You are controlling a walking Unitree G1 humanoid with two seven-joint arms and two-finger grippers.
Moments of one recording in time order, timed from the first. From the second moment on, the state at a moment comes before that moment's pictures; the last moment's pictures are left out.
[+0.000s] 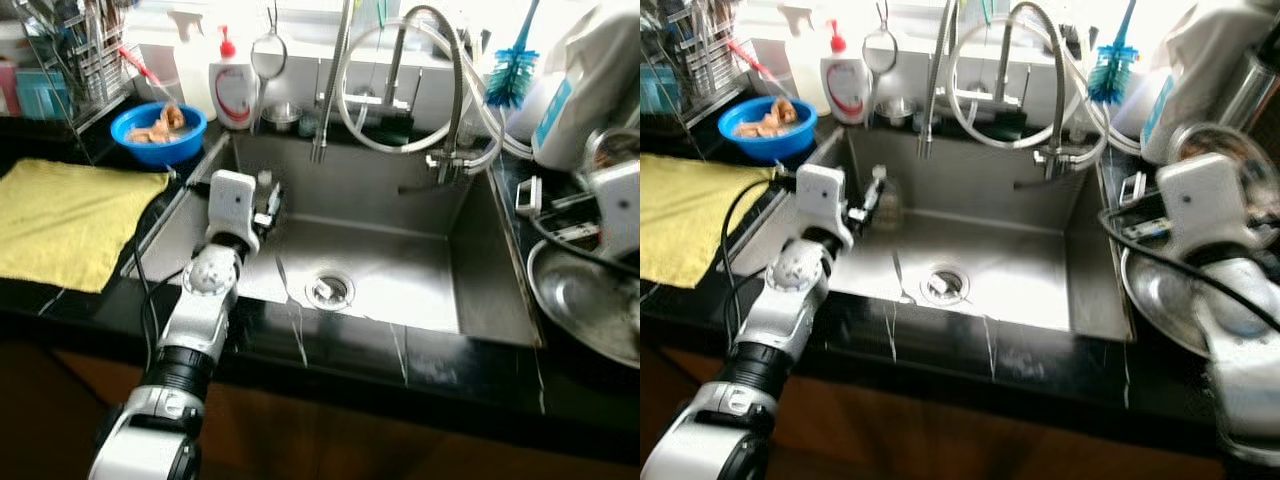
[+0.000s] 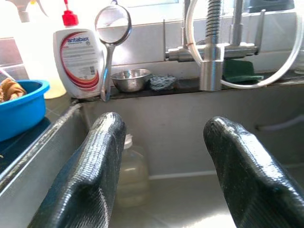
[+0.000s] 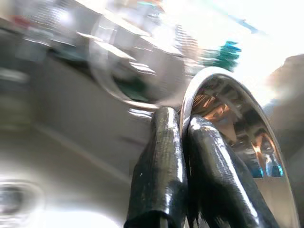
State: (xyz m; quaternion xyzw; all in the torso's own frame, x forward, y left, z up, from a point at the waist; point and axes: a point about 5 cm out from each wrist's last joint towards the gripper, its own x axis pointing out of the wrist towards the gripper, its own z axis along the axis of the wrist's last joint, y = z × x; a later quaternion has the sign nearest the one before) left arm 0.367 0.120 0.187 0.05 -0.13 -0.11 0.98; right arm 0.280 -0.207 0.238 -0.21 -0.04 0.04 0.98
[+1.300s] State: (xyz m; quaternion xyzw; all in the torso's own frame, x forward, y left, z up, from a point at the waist) left arm 0.357 0.096 0.176 0.10 -0.14 -0.18 0.97; right arm 0.312 -0.161 0.140 0.06 0.03 0.16 0.98
